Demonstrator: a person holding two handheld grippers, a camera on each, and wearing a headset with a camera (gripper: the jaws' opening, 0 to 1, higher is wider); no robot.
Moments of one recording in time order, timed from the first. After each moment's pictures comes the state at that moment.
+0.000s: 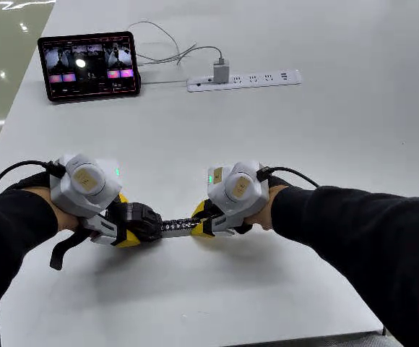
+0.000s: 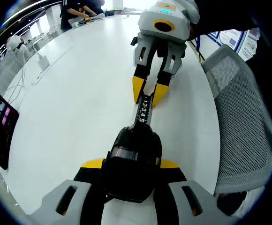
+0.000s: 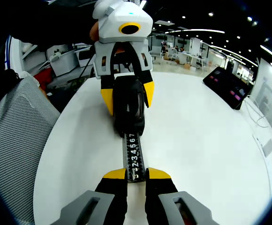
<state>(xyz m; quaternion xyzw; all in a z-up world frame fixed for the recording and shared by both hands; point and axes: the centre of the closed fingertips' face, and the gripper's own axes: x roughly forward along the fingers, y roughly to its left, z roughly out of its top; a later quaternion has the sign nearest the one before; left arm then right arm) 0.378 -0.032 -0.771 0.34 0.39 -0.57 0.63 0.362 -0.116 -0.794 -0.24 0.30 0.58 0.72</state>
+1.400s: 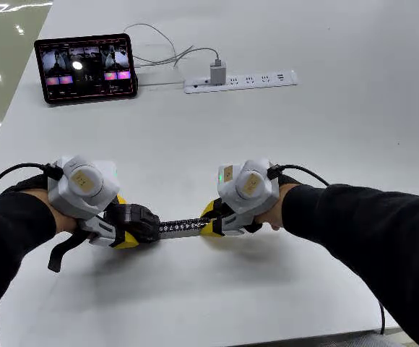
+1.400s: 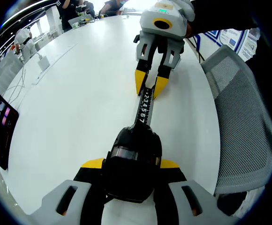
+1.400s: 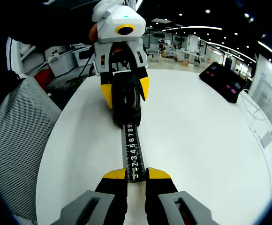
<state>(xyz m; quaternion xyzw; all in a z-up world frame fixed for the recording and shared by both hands) 0.377 -0.033 -0.770 0.34 0.39 -0.57 0.64 0.359 -0.137 -0.792 -0.23 0.32 0.57 0.72</state>
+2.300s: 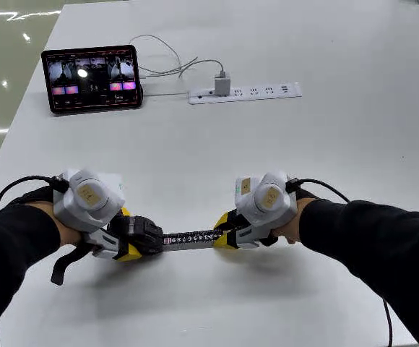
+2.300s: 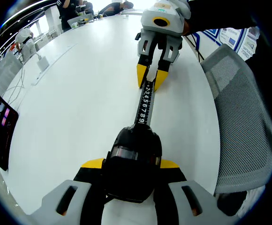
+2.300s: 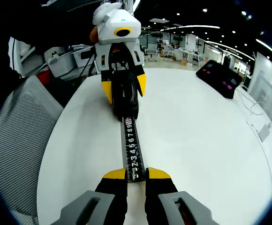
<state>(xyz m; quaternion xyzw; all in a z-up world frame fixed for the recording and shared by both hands) 0.378 -0.034 -0.771 0.34 0.39 -0.58 0.63 0.356 -0.157 -0.793 -0.23 0.32 0.57 0.72</state>
